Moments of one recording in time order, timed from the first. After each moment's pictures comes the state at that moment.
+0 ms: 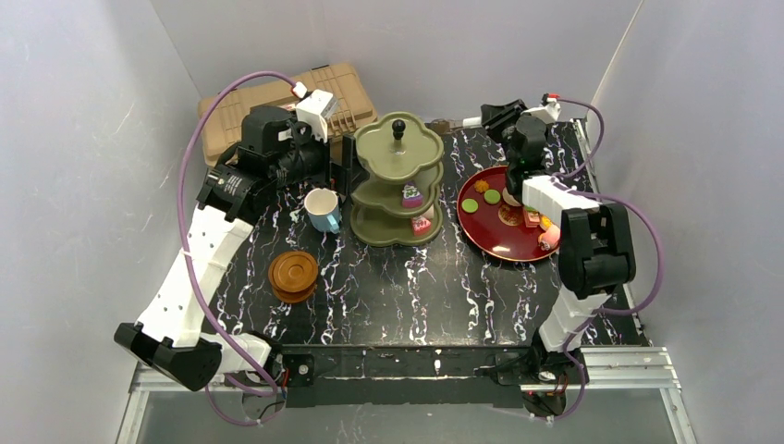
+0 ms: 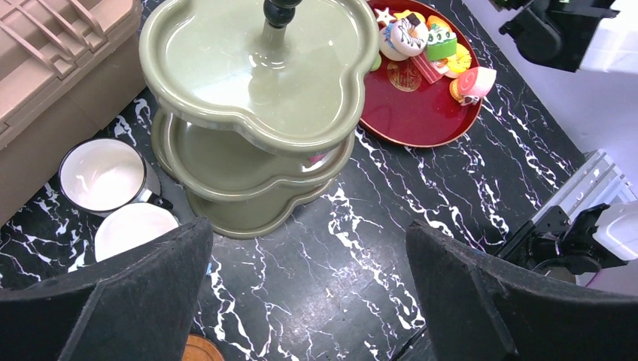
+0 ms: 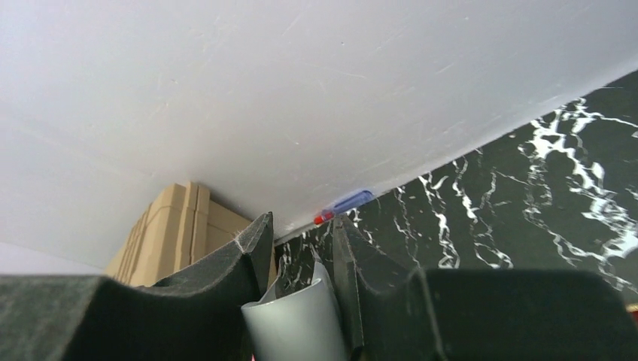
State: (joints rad) left arm -0.43 1.28 1.60 -0.78 0.30 -0.11; right arm 0.19 1.75 1.15 0.62 0.11 0.81
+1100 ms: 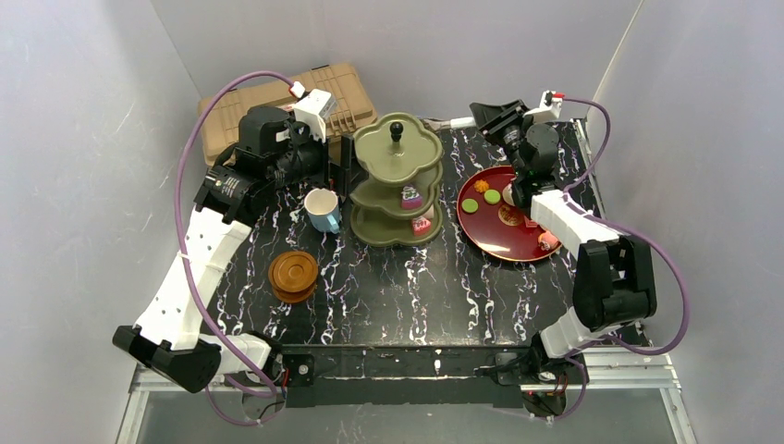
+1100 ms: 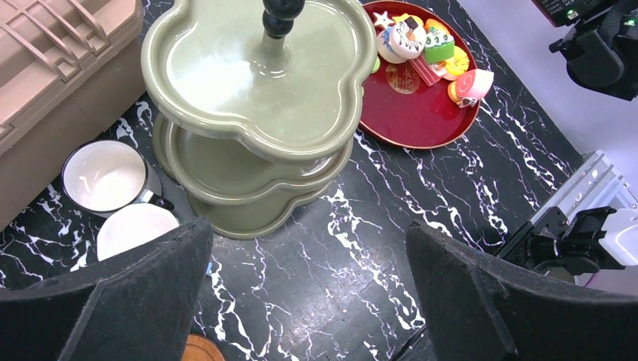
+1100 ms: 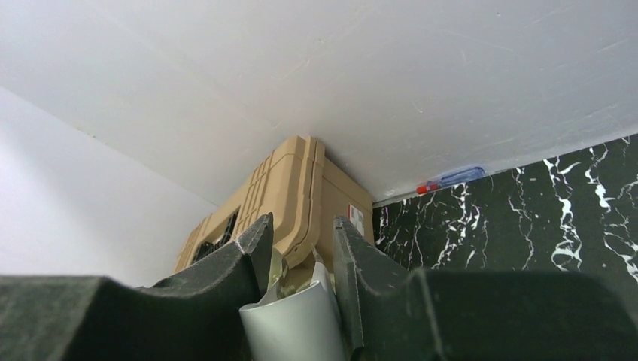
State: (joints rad) left arm -0.43 1.27 1.60 -0.79 0.30 -0.11; right arm 0.23 1.57 1.06 0.67 -0.09 0.89
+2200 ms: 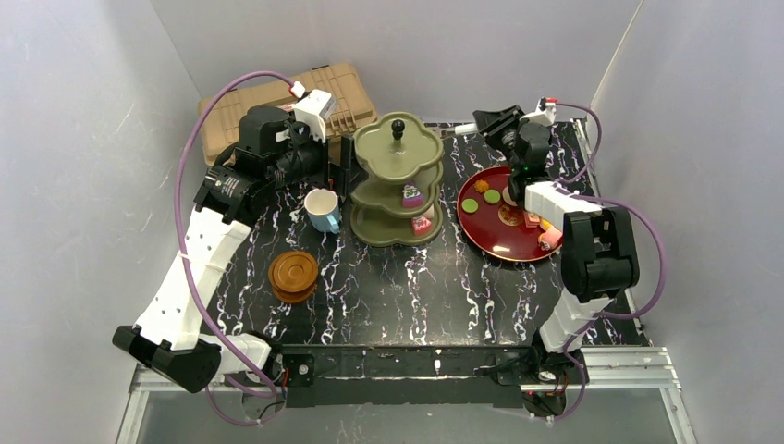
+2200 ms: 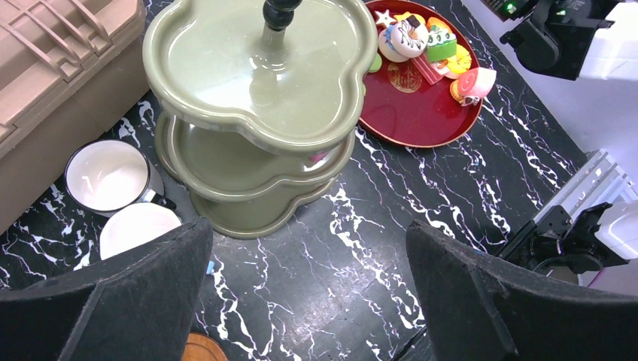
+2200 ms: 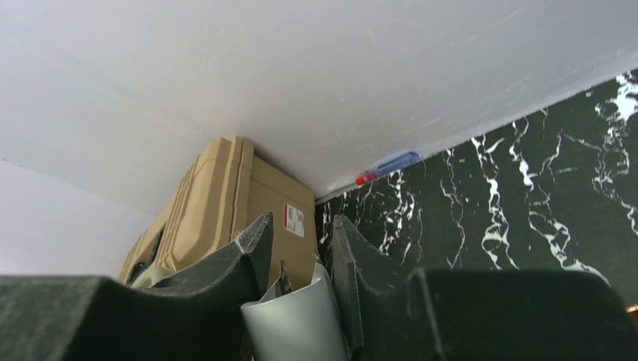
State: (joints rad) left arm -0.43 1.27 1.60 -0.79 0.30 -0.11; right arm 0.18 1.75 1.12 0.68 -0.06 0.89
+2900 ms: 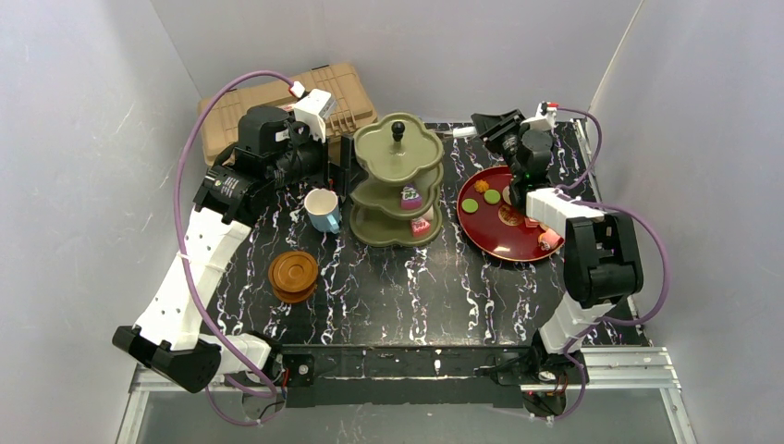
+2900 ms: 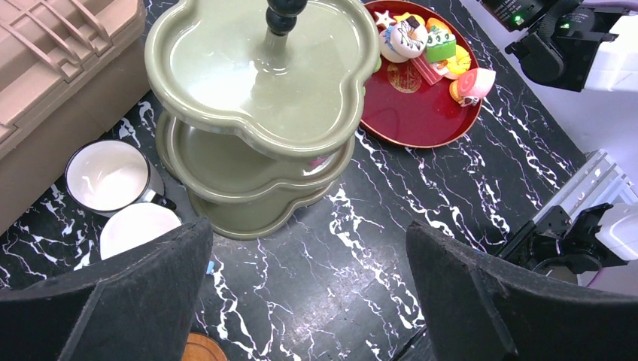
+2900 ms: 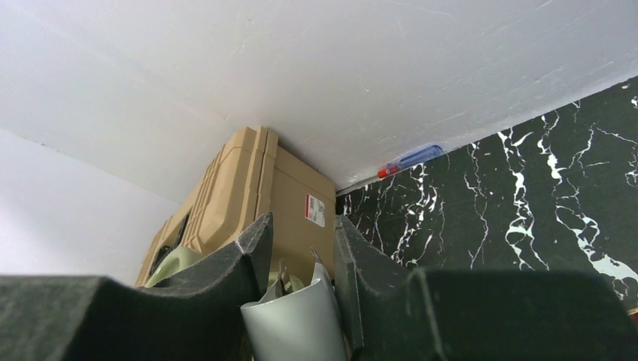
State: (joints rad) left arm -0.43 1.27 1.61 -0.79 0.30 -0.11; right arm 0.18 1.72 1.04 0.76 -0.11 0.91
